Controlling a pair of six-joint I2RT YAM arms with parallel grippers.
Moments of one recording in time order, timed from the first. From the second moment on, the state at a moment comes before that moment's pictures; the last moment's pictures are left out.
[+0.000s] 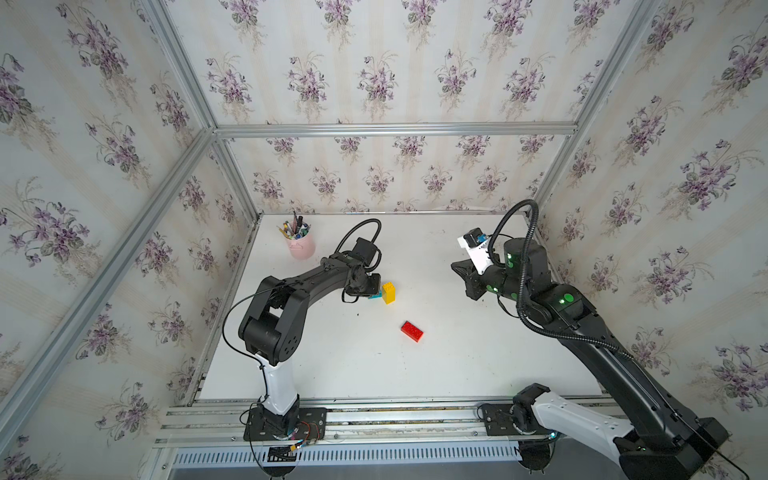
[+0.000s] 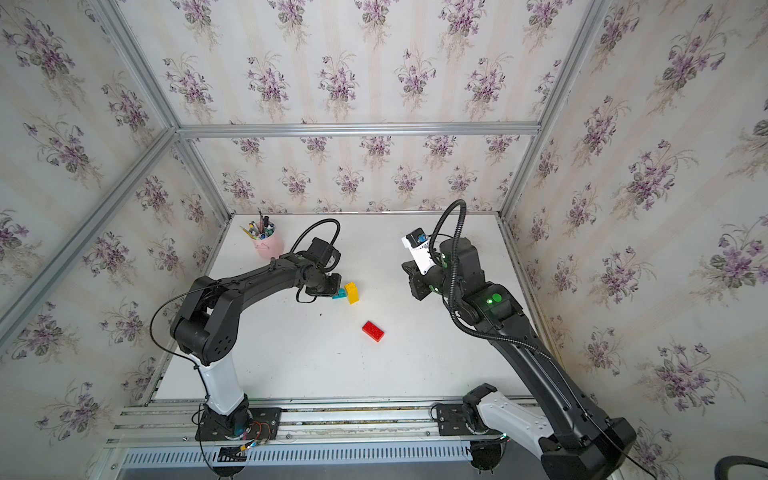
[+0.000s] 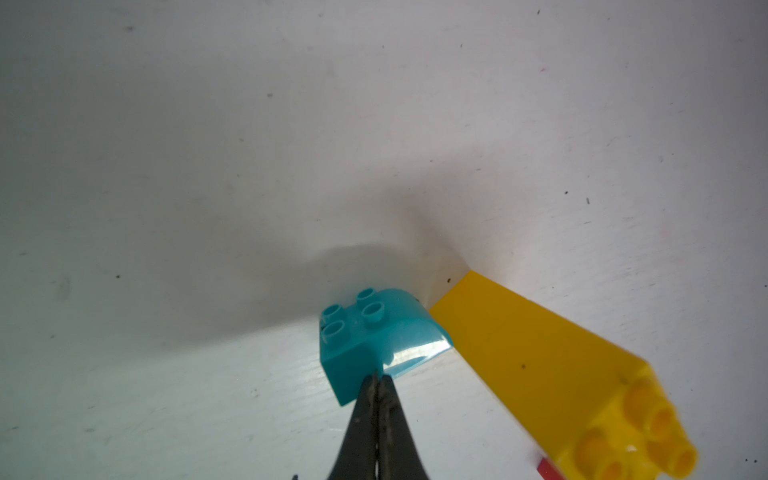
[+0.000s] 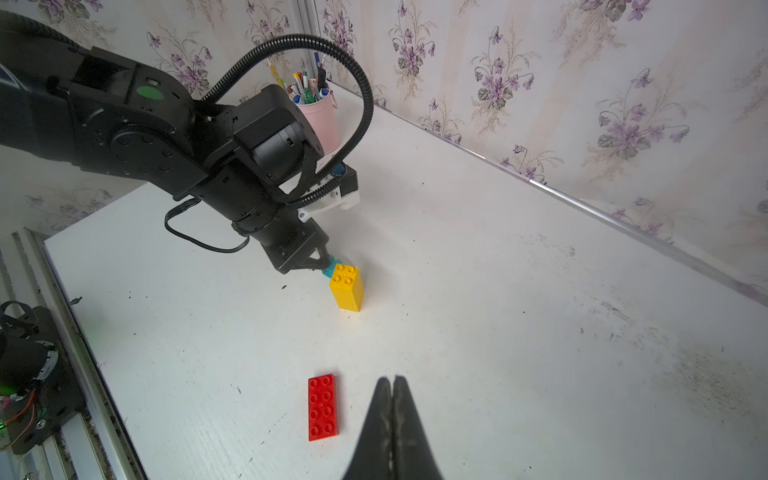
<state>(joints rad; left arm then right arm) -0.45 1.88 1.28 -0.61 0.11 -0.36 0.50 1.02 1.11 -0.59 -0.22 -0.10</state>
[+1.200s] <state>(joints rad) -0.45 1.83 1.24 -0.51 0.11 -0.42 0.50 0.99 1.09 -0.60 -0.22 -0.10</state>
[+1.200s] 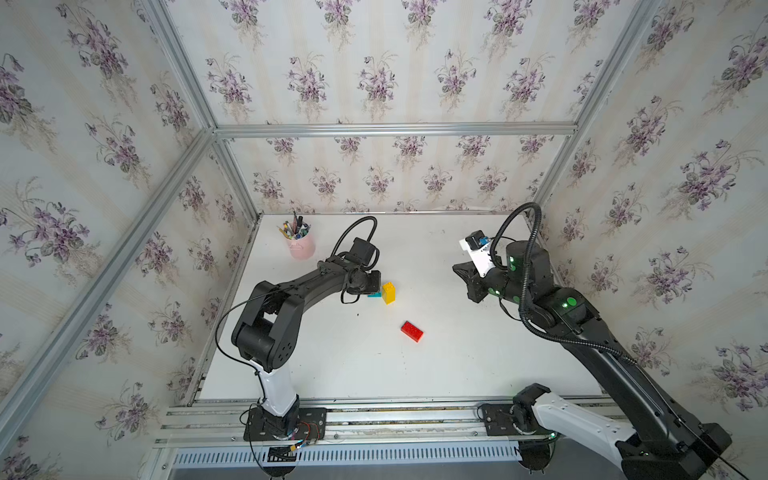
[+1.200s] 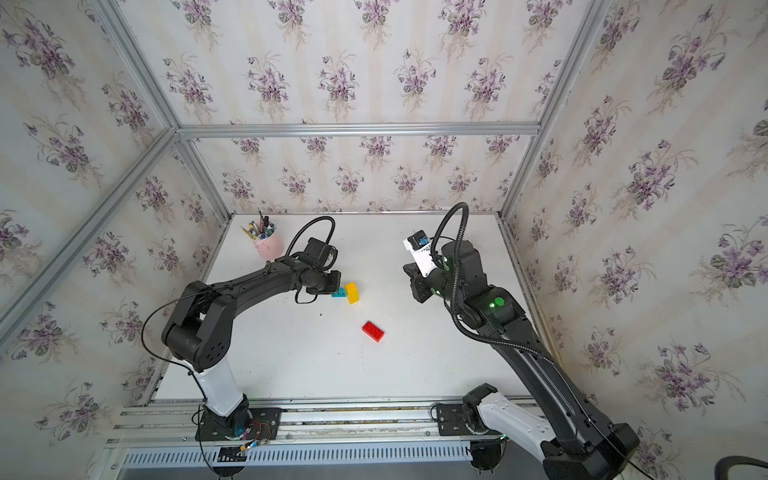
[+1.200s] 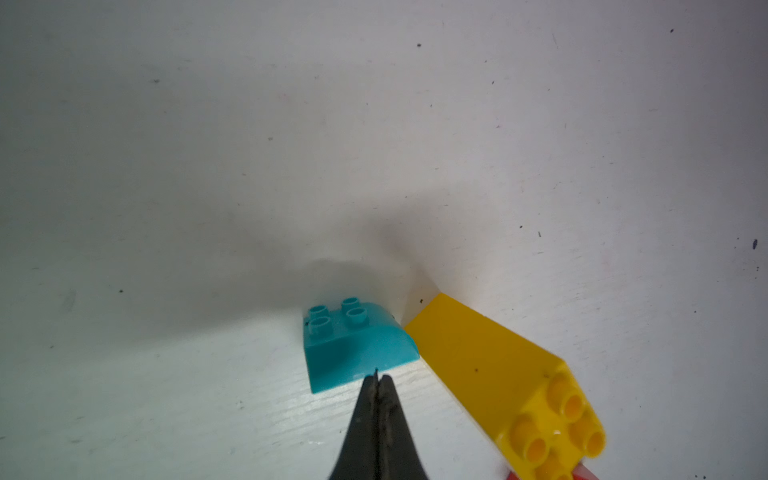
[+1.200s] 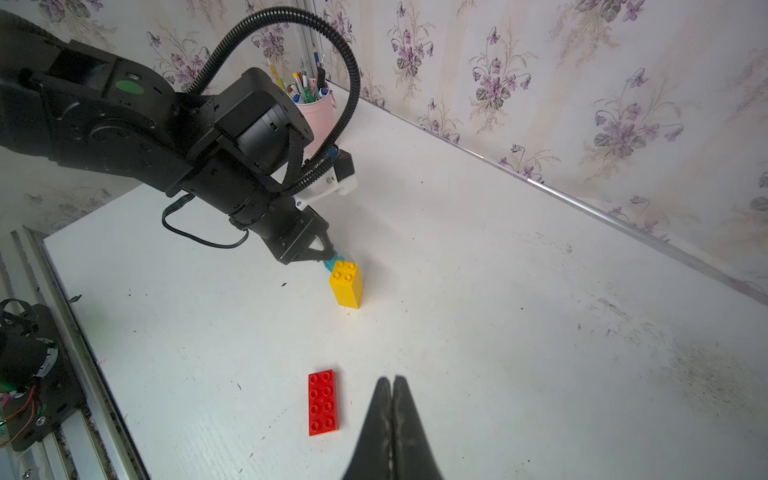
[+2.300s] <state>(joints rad) -0.45 1.80 1.06 -0.43 0.10 -0.47 0.50 0.98 1.08 -0.61 -0.21 -0.10</state>
